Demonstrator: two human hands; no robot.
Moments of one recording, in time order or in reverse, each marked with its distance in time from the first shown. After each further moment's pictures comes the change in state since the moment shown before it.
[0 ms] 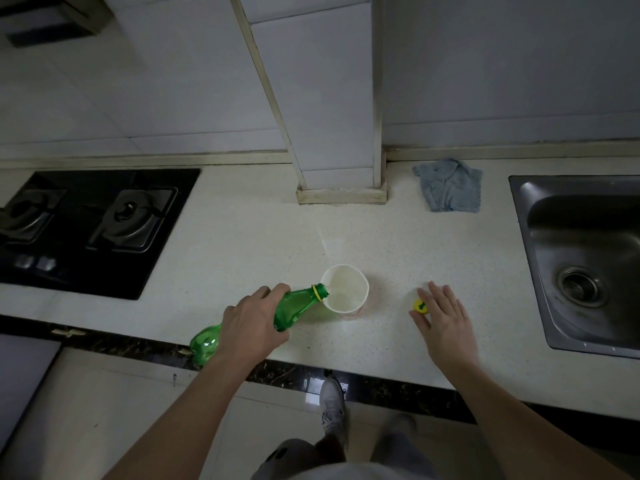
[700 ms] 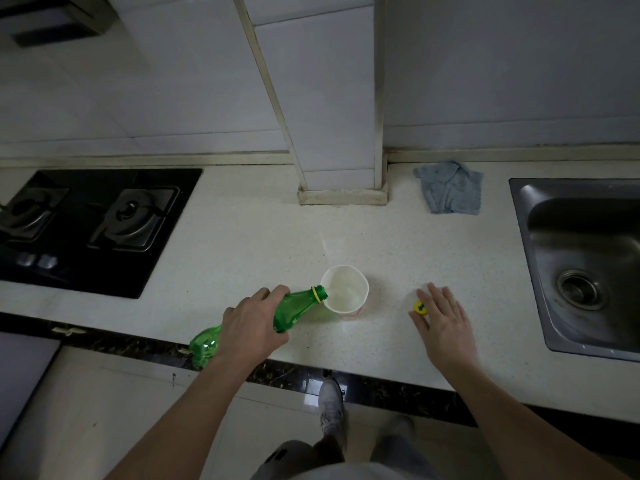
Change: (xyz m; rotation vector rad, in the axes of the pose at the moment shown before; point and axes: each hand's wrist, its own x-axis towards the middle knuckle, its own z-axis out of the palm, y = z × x) left_hand -0.002 -0.001 0.002 0.006 -0.012 -0.015; right_hand 0.000 -0.002 -0.002 -0.028 0.013 -0.011
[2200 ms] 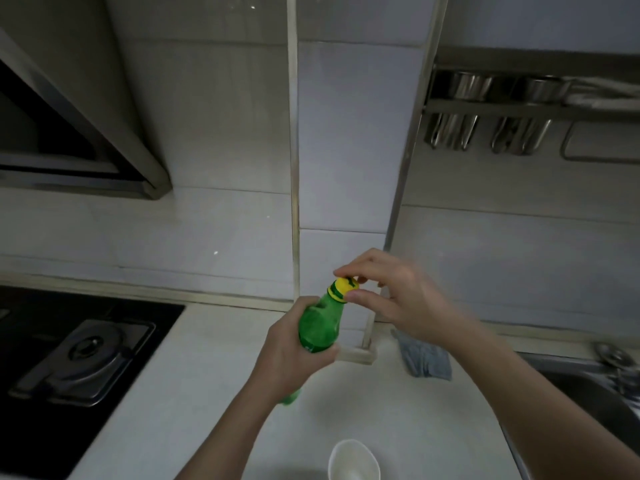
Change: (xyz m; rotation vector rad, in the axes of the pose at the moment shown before) left_hand 0.103 0.025 -0.180 -1.000 0.354 0.345; right_hand 0.149 -0.272 -0.340 0.192 0.144 -0.756
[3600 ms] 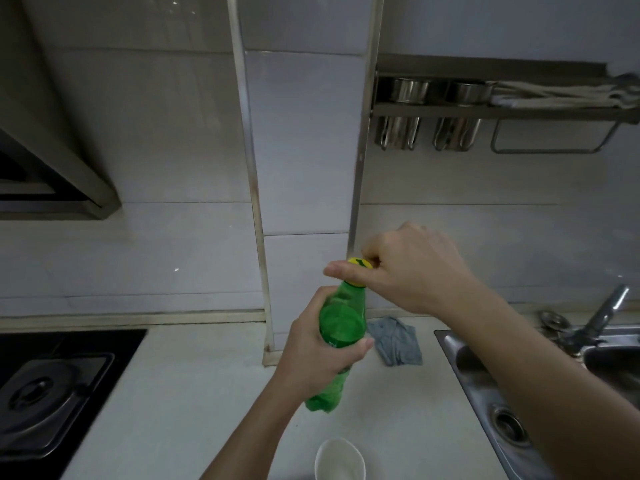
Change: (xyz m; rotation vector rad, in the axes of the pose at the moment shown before) left_hand 0.005 0.058 0.036 -0.283 -0.180 0.141; right_hand -0.004 -0.056 -0.062 -0.588 -0.005 0.385
